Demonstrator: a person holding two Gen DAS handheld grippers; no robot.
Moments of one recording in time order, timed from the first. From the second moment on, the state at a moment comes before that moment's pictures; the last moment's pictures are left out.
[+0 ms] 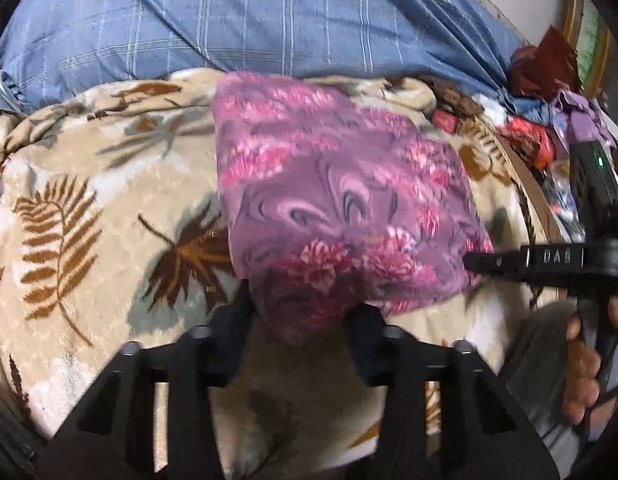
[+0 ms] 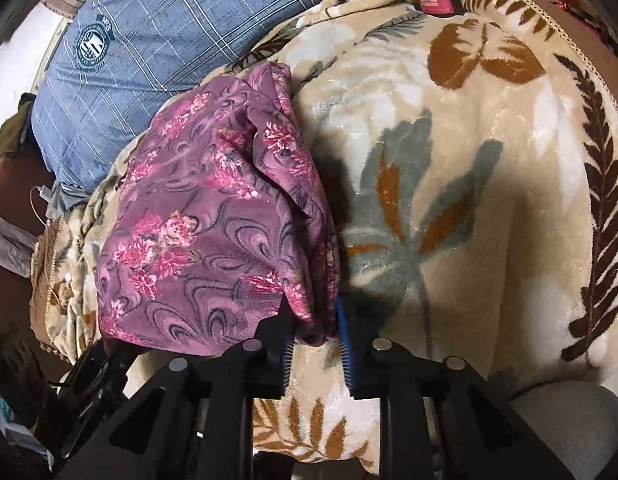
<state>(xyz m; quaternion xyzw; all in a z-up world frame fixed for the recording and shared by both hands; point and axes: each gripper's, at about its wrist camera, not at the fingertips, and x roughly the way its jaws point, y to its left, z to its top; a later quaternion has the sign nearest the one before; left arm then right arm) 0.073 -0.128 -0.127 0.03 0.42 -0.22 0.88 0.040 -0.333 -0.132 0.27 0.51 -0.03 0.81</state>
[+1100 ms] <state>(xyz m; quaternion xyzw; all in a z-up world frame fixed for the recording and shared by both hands) 0.217 -0.086 -0.161 -0.28 0.56 -0.30 0.72 0.135 -0.380 -0.136 0.34 0.51 0.08 0.78</state>
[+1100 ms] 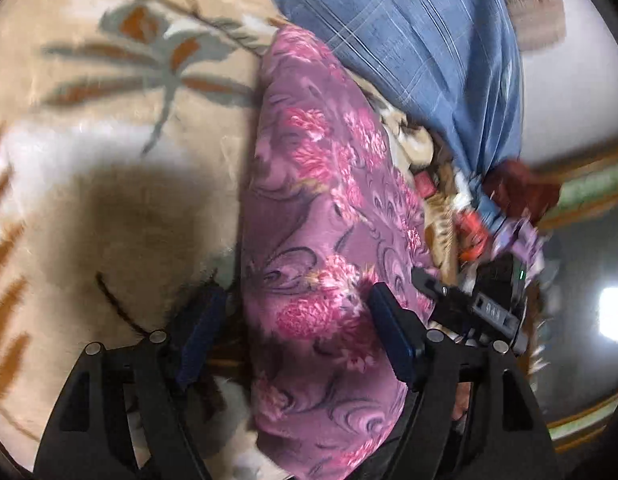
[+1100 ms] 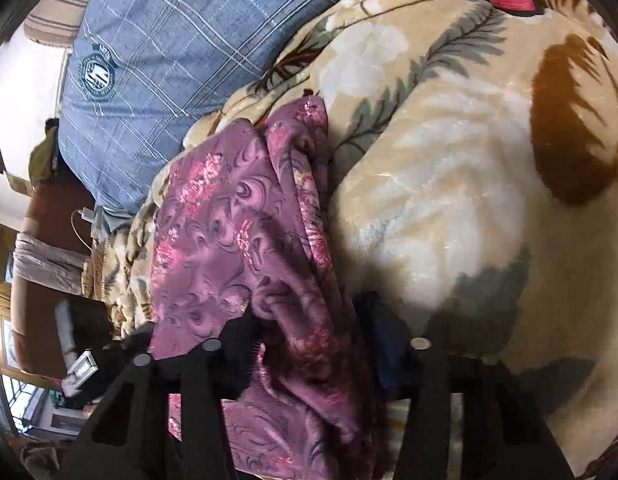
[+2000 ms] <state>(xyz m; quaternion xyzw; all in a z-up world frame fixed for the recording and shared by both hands) 0.166 -0.031 -0.105 -0.28 0.52 -0.31 0.74 0.092 -0.323 -0.093 0.36 0.46 0.17 0.79</state>
